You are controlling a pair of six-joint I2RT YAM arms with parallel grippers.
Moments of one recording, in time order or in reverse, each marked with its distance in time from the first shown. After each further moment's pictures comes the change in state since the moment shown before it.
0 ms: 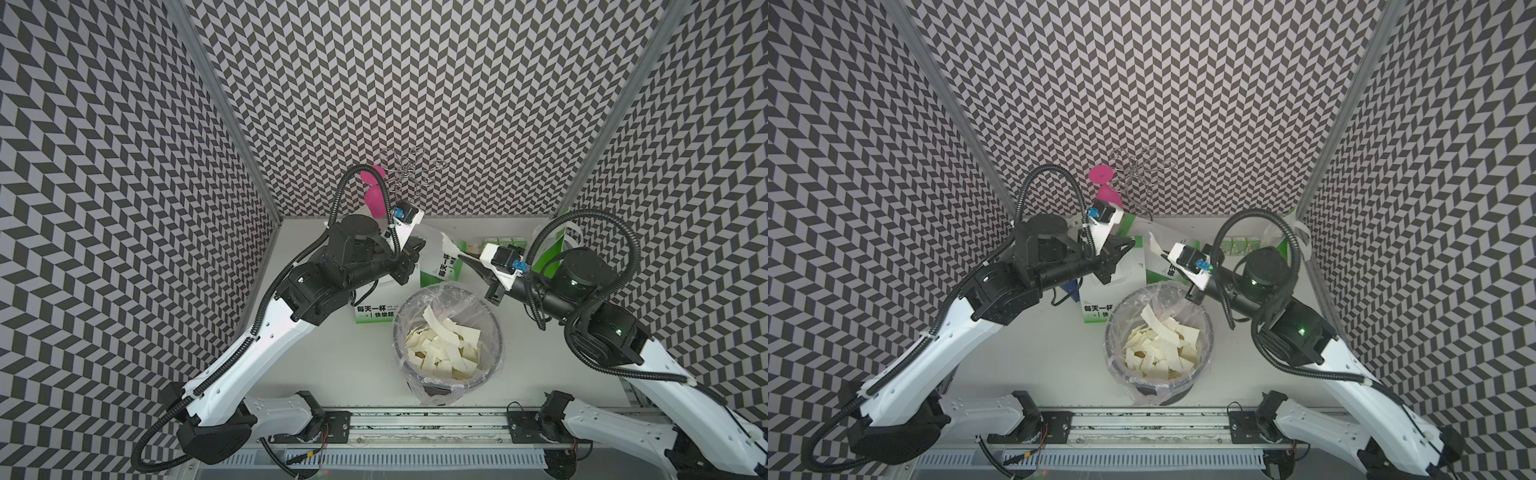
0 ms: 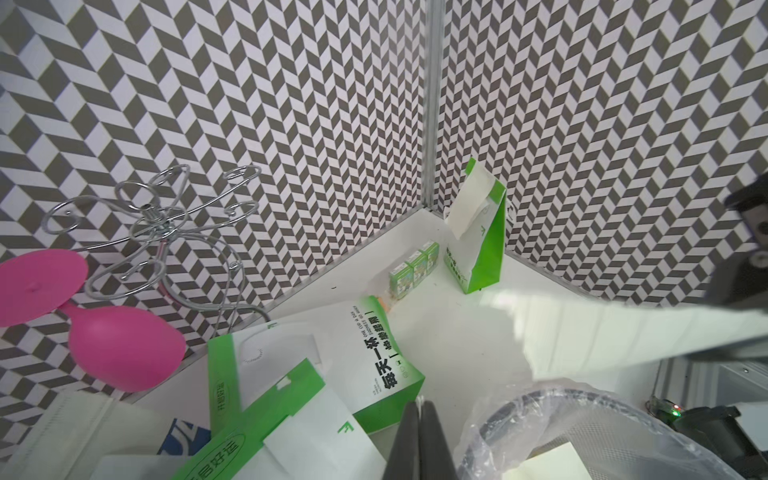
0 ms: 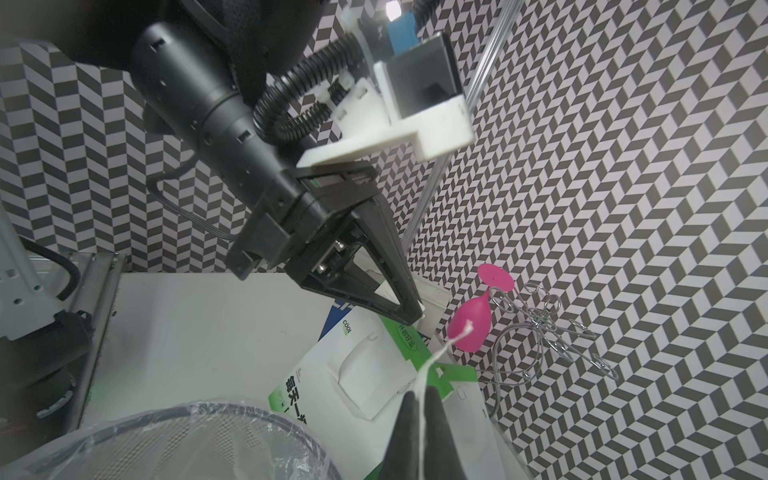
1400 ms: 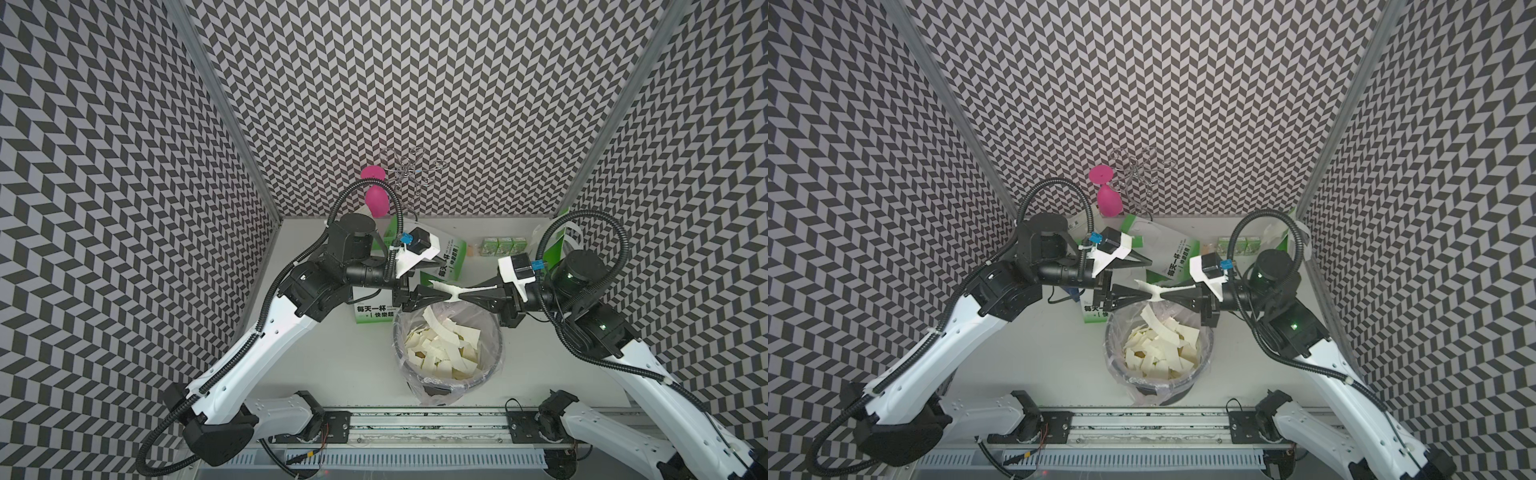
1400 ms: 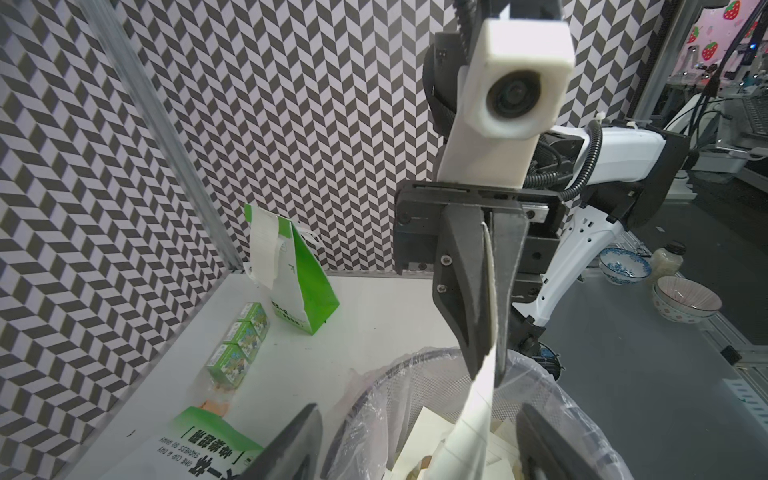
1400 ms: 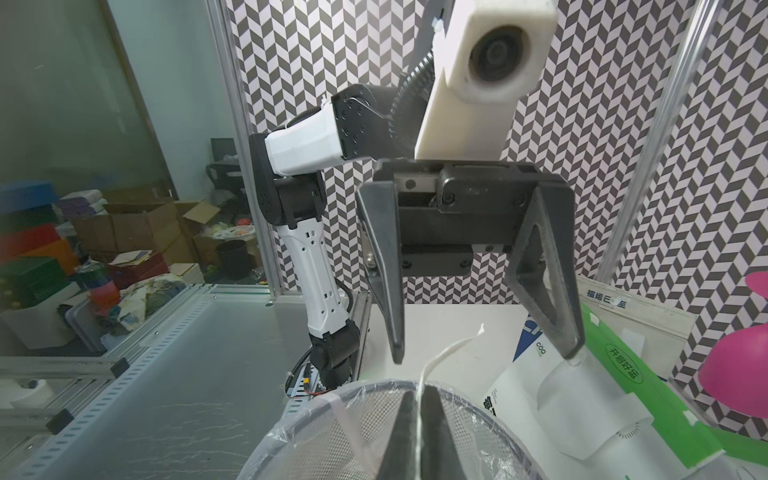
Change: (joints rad) left arm 0.061 0.011 -0.048 0.042 0.756 0.264; right arm -0.256 -0.018 -0.189 0.184 -0.841 0.416
